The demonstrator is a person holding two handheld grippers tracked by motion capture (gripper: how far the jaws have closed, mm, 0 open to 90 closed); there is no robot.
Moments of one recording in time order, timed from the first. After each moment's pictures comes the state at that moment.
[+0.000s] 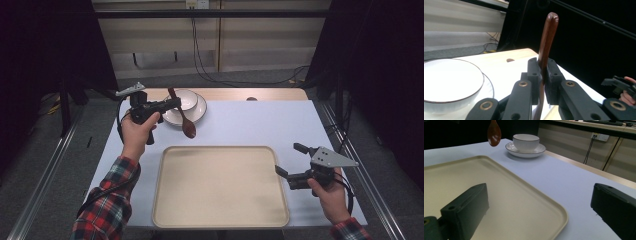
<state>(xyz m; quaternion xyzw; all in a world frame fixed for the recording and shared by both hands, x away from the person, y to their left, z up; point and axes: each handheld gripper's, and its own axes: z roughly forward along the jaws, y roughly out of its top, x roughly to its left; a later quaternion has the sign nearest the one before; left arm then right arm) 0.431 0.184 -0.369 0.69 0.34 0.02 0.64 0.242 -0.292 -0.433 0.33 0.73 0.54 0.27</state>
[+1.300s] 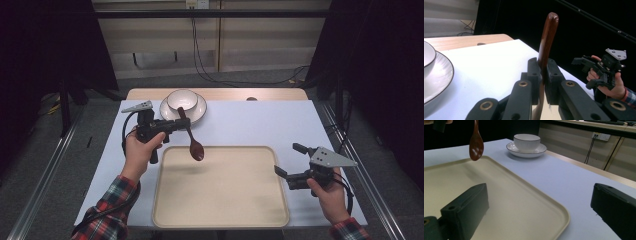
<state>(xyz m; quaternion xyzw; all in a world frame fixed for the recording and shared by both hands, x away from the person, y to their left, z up) 0.389 0.171 -0.387 0.71 0.30 -0.05 0.64 0.242 -0.290 -0.433 0.33 0.73 0.54 0.27</state>
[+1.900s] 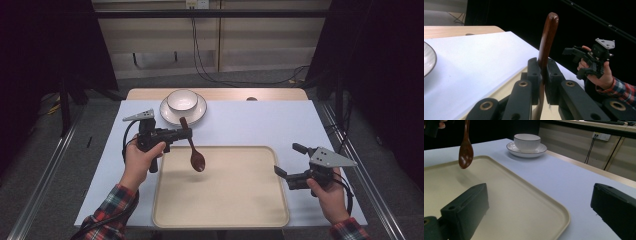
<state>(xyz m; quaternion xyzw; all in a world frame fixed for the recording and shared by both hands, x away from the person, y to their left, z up) 0.370 0.169 -0.399 0.72 0.28 -0.09 0.63 0.242 -0.289 -0.433 0.33 0.73 0.53 0.27</state>
